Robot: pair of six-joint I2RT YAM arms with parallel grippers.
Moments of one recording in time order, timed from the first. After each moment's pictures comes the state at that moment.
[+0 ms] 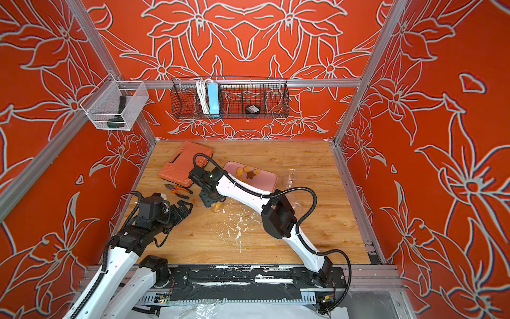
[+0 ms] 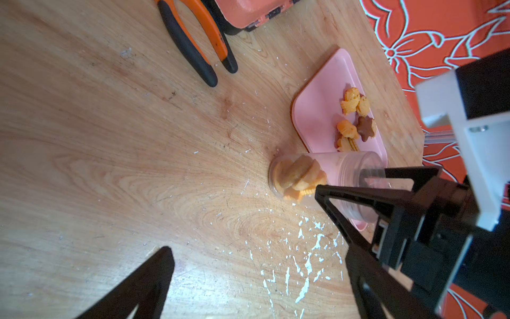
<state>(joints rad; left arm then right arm) -0.14 0.62 0.55 -0.71 0.14 -0.85 1.00 2.27 2.14 -1.13 0.14 0.38</state>
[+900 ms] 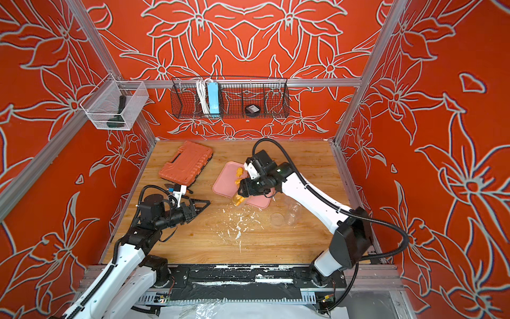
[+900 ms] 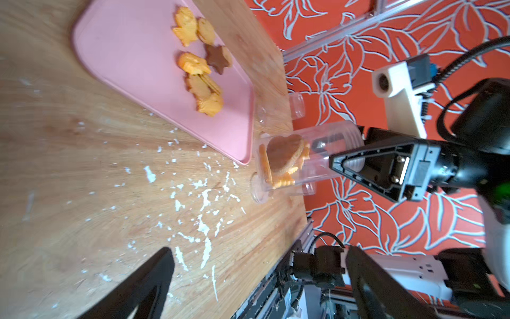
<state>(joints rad) -0.14 0.67 0.40 -0.13 0.78 -0.87 0.63 1.48 1.36 -0.83 -0.33 0.46</state>
